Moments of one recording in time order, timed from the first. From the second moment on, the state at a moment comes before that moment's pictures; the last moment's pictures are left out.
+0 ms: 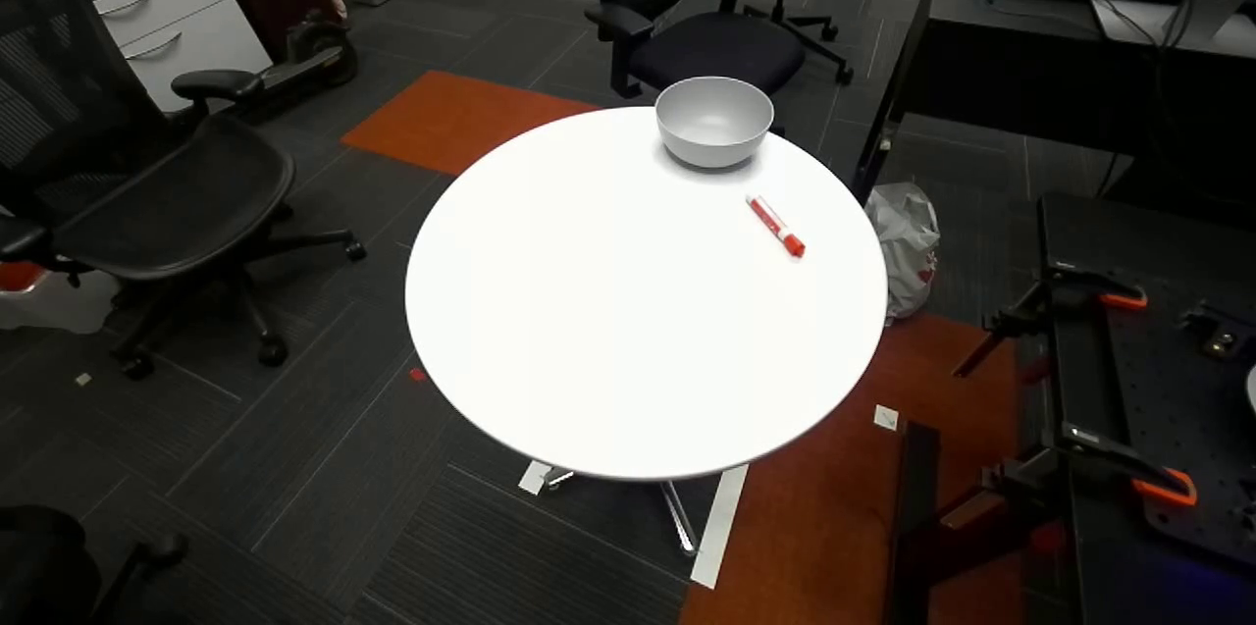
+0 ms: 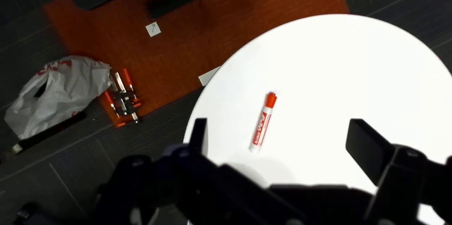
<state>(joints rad) -0.12 -0.27 -0.21 -2.31 0.03 1.91 0.12</state>
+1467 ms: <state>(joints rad) -0.08 0.27 -0.14 -2.35 0.17 2.56 0.41</state>
